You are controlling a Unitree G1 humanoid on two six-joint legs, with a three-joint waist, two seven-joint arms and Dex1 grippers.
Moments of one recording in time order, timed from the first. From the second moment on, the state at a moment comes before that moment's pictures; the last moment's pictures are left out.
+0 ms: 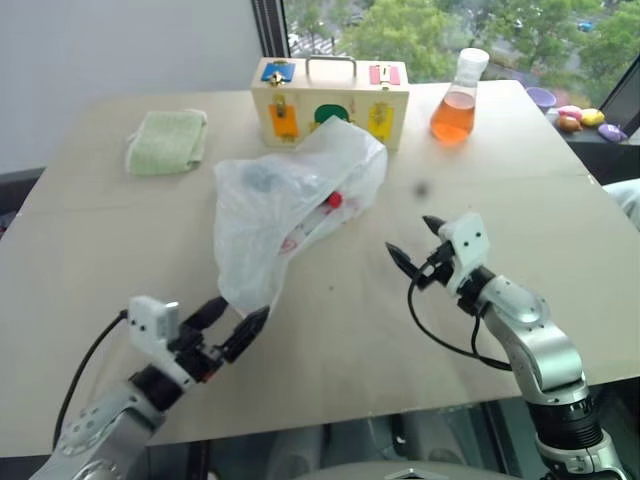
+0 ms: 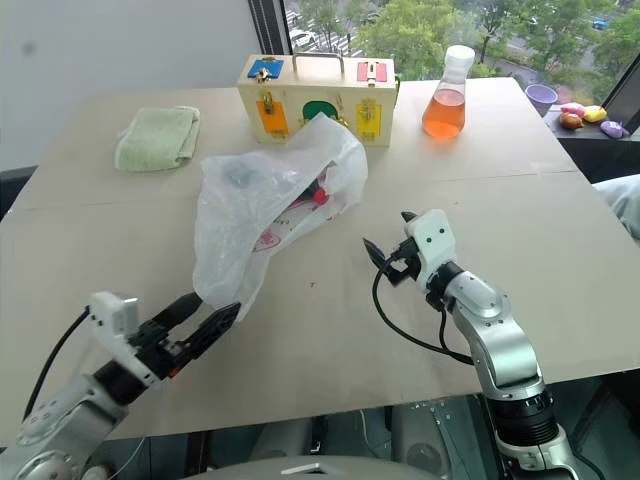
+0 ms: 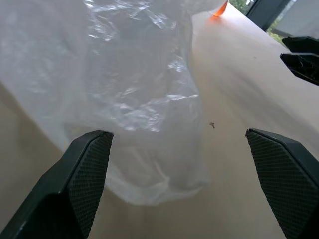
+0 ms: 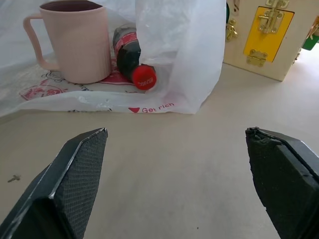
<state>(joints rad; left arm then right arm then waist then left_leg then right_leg) 0.43 0.49 0.33 -0.64 -0.81 0.52 -0.50 -0.19 -0.29 0.11 -0.38 0.21 0.43 0.43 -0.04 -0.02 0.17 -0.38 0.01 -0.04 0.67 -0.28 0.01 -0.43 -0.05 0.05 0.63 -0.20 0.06</state>
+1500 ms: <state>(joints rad) -0.29 0.64 0.50 -0.40 -1.85 0.59 0.05 -1.00 0.12 -0.01 0.48 0.13 0.49 0.03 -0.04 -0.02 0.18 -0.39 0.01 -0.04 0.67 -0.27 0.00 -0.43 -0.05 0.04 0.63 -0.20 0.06</state>
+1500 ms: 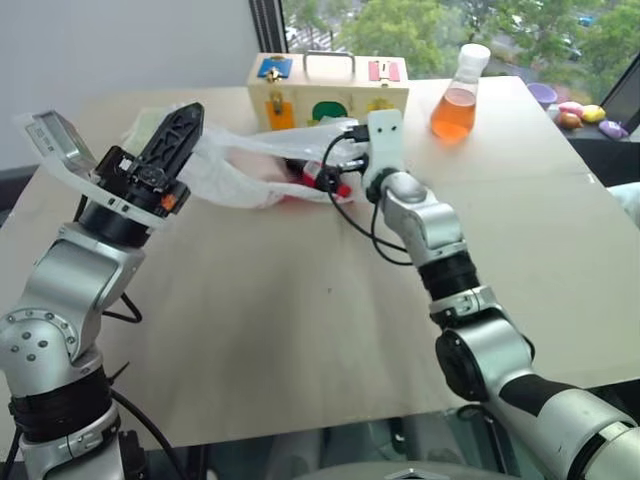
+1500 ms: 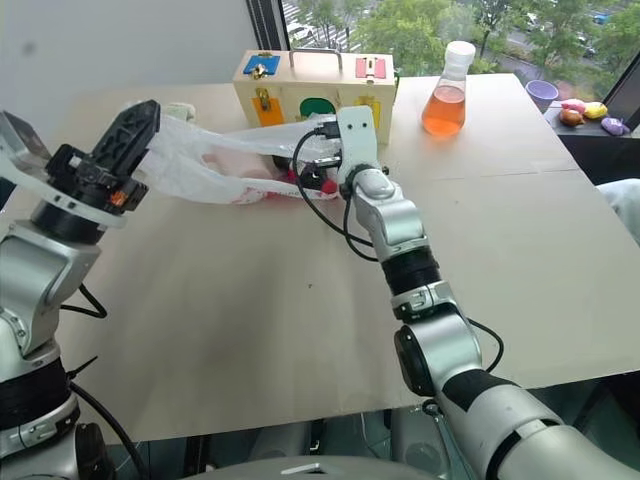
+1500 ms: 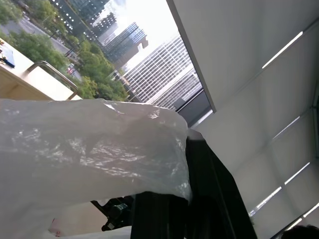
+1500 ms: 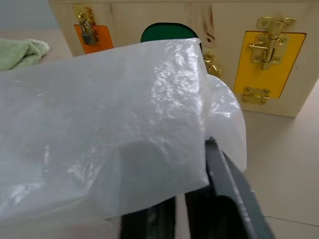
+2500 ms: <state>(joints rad) -0.40 0.63 0.55 -0.28 -1.85 0.57 0.07 -0.73 -0.20 -0.19 -0.23 0.85 1.03 0.53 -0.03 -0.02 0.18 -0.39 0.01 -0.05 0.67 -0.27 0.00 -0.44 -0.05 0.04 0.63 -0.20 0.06</state>
